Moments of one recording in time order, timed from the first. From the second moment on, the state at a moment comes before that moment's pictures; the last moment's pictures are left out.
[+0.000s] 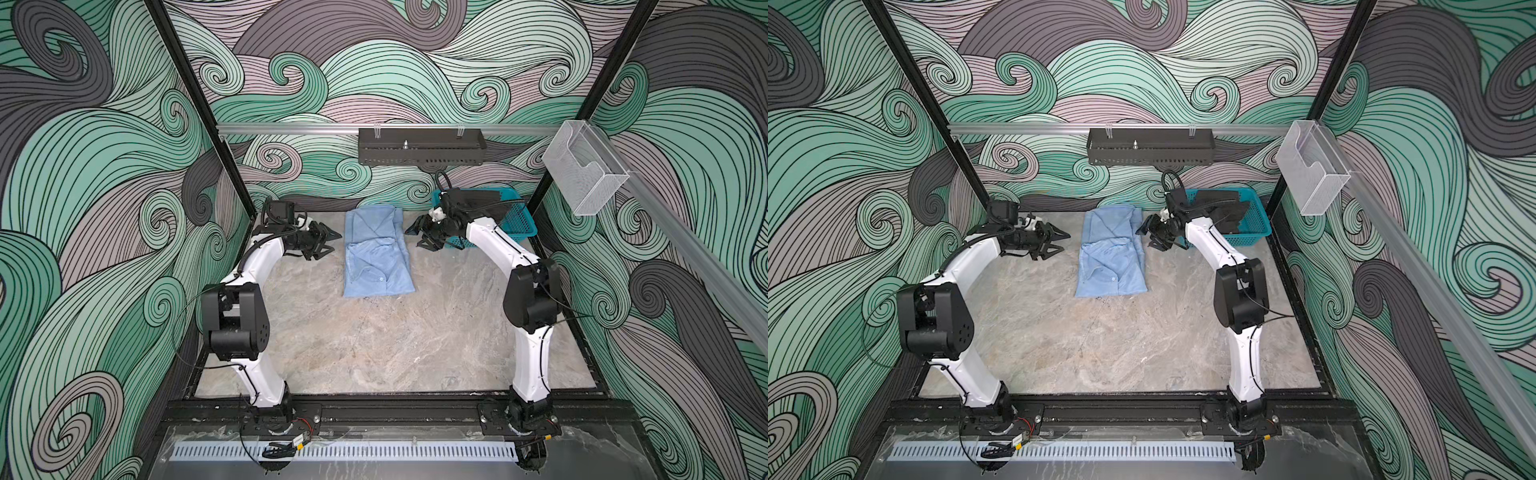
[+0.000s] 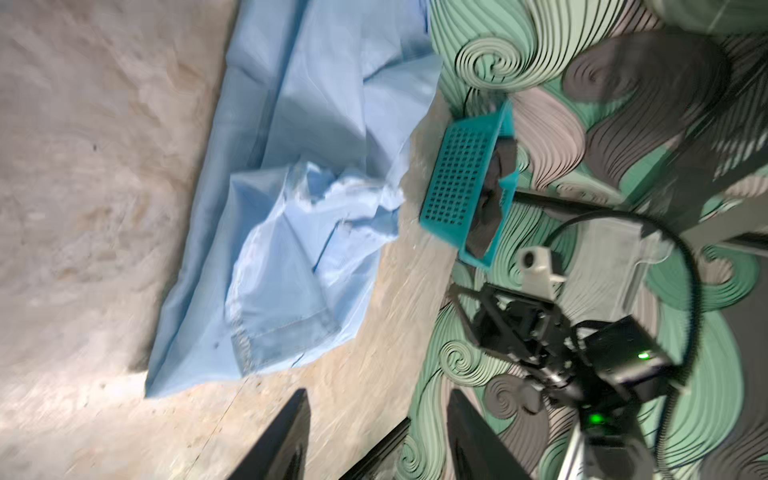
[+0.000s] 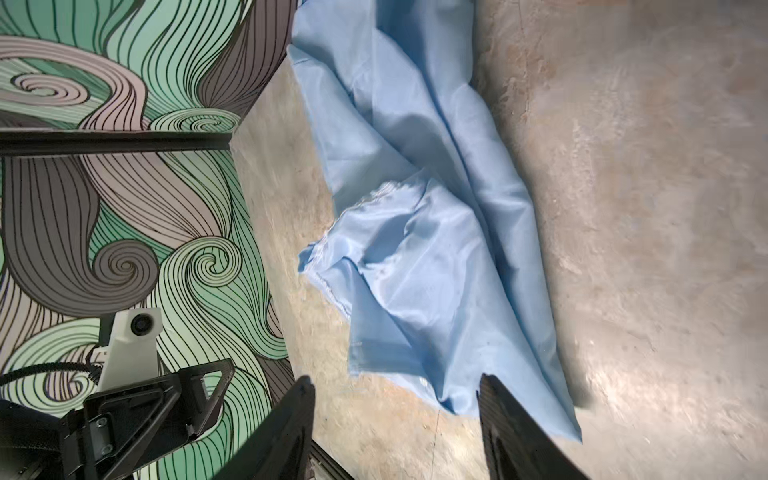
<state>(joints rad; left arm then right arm) 0.00 1.73 1.42 -0.66 0.77 -0.75 0.34 2.07 1.86 -0.73 -0.50 0.77</state>
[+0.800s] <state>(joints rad) -0.19 1.87 1.13 -0.28 0.63 -1.03 0.37 2.00 1.64 -0.78 -0.50 0.66</state>
